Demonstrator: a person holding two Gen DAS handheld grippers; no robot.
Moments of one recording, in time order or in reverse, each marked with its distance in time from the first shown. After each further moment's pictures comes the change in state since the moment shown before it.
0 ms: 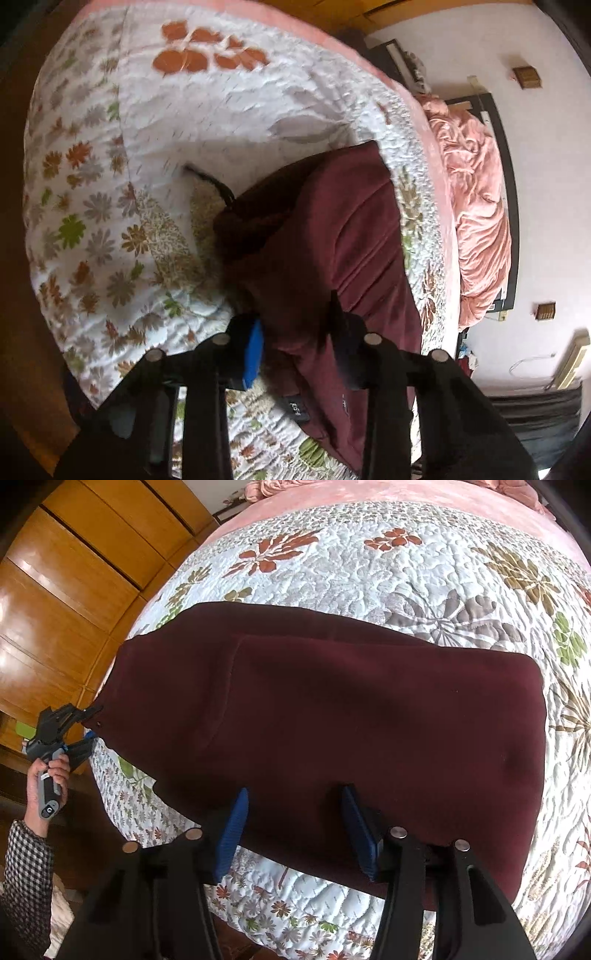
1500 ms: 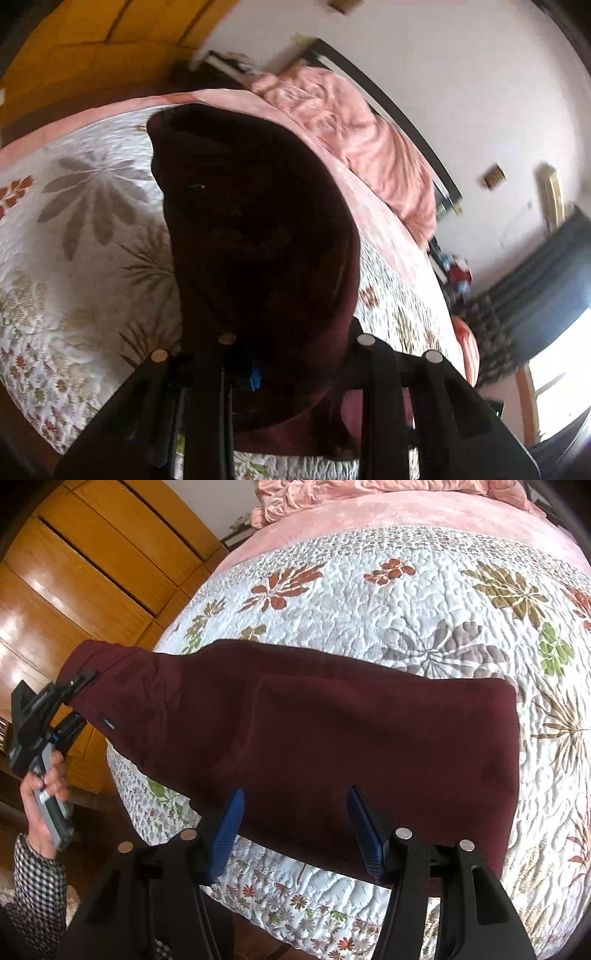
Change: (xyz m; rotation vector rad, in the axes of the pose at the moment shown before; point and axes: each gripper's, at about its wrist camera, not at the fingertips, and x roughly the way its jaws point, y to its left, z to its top) left arm -0.025 -0.173 -0.122 0.621 -0.057 -0.220; right arm -0.041 0.000 0.002 0.029 -0.099 0.062
